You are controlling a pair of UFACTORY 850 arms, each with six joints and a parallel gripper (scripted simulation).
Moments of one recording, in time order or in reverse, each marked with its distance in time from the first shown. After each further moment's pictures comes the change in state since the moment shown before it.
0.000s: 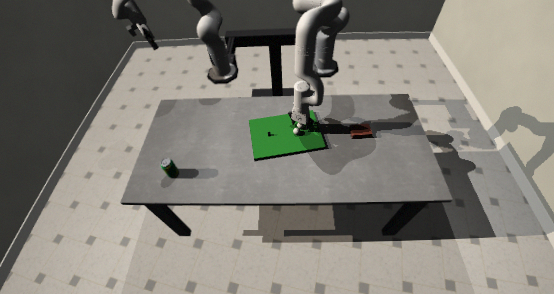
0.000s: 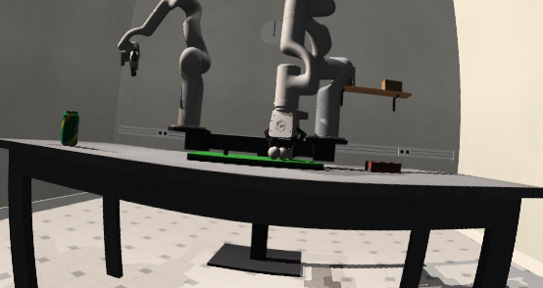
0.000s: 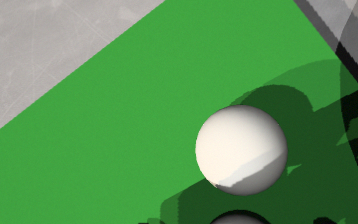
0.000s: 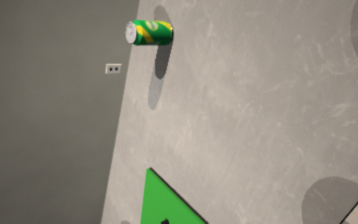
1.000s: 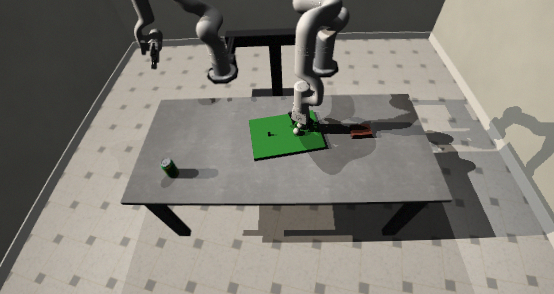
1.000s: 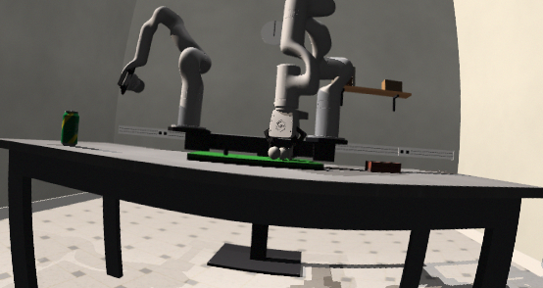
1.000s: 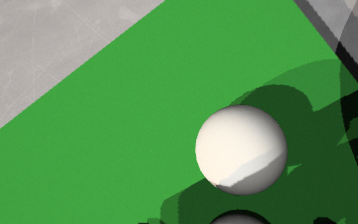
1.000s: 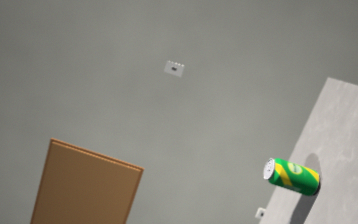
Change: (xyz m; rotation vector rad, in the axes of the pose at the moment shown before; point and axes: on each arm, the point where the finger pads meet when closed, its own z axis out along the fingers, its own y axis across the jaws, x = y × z) left arm 0.000 0.000 0.000 0.000 0.000 0.000; right arm 0.055 0.027 0.077 0.569 0.468 -0.336
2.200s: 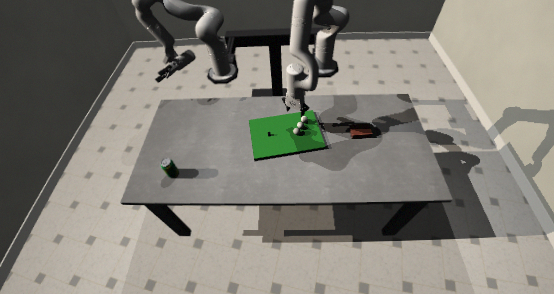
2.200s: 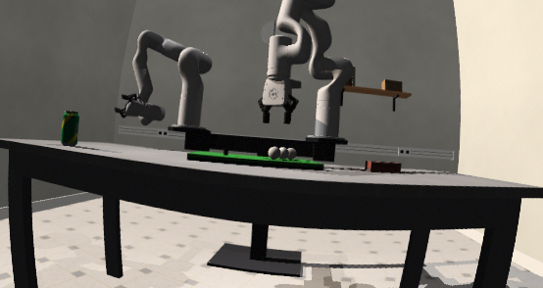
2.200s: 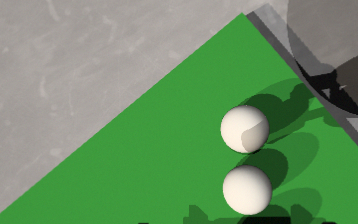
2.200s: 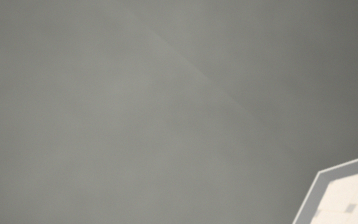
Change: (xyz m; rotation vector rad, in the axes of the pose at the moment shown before) left arm -0.008 -0.033 -0.112 0.004 0.040 0.032; right arm -0.024 0.134 -0.021 -0.279 0.703 -0.394
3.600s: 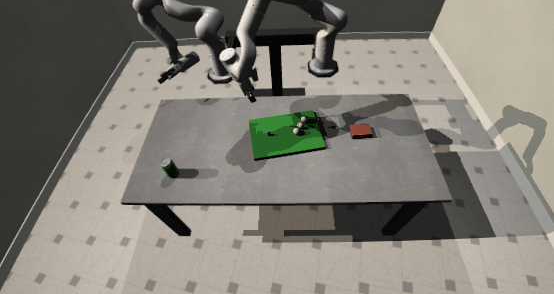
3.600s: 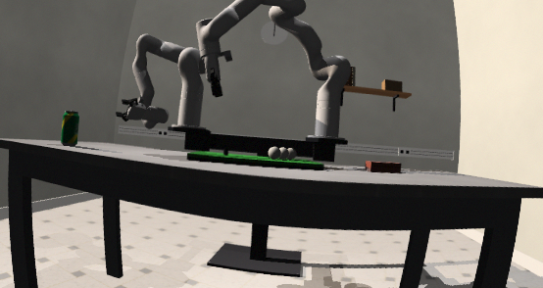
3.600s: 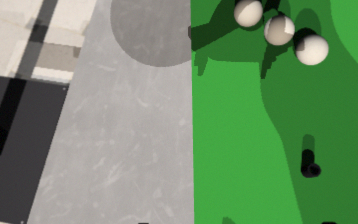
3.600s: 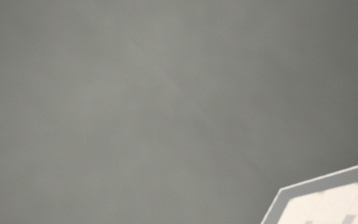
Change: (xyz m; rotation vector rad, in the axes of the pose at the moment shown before) left arm -0.075 -0.234 -0.097 -0.077 0.263 0.870; right arm -0.015 0.018 -0.012 -0.098 0.045 -0.076
